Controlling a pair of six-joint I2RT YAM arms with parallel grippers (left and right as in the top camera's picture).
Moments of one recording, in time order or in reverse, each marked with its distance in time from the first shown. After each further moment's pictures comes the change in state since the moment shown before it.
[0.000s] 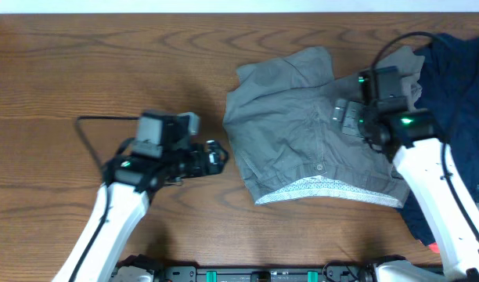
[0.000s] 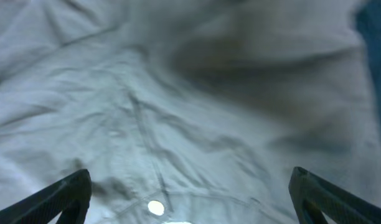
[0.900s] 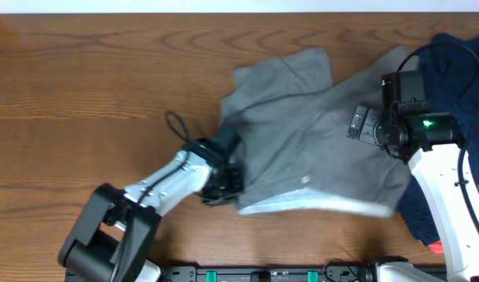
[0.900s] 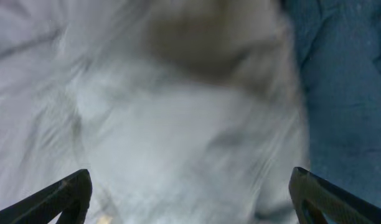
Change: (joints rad) left arm -0.231 0.441 0.016 -0.113 -0.077 -0.270; right arm -0.084 -0.026 0.000 -0.109 0.006 -0.004
